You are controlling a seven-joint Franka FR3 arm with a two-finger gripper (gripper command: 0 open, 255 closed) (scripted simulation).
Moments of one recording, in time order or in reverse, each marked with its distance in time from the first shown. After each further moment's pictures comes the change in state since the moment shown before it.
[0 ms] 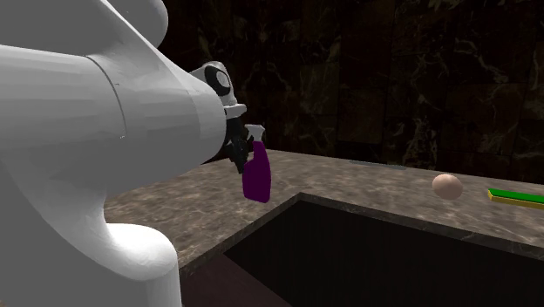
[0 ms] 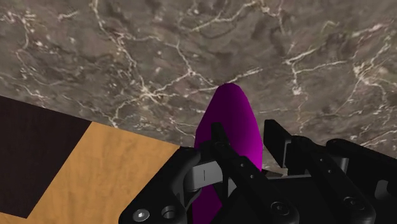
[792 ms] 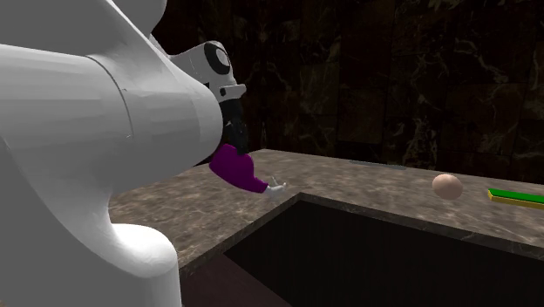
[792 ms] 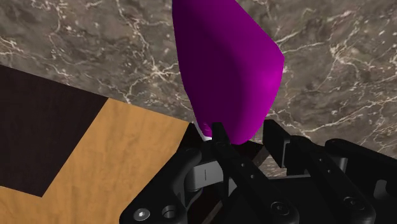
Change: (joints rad) arm 0.070 0.077 -0.096 0.041 -0.074 -0.110 0.017
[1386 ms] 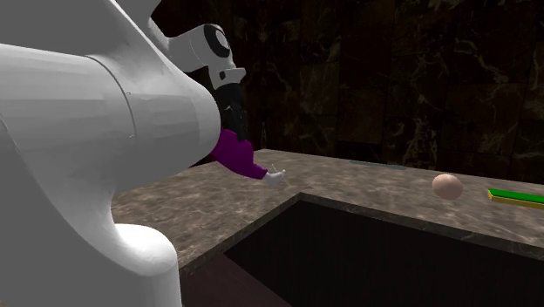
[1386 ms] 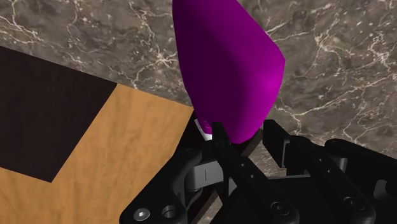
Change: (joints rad) arm 0.039 0.047 -0.061 0.061 -0.048 -0.096 0.008
